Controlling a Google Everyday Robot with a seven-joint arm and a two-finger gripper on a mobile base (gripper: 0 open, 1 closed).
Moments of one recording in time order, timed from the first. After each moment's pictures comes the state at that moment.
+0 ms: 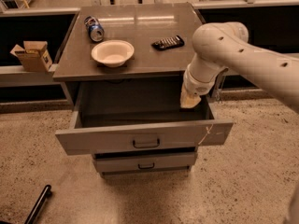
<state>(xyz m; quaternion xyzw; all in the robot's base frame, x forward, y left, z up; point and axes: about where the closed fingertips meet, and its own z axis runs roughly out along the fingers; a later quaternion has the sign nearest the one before) 0.621 -0.139 0.731 -0.72 0.69 -0.01 0.13</state>
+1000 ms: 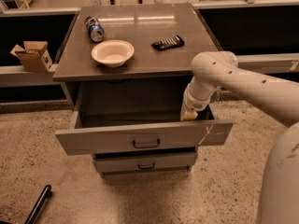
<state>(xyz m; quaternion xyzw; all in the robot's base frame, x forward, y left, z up) 0.639 -0.149 0.637 -0.68 0.73 0.03 0.11</state>
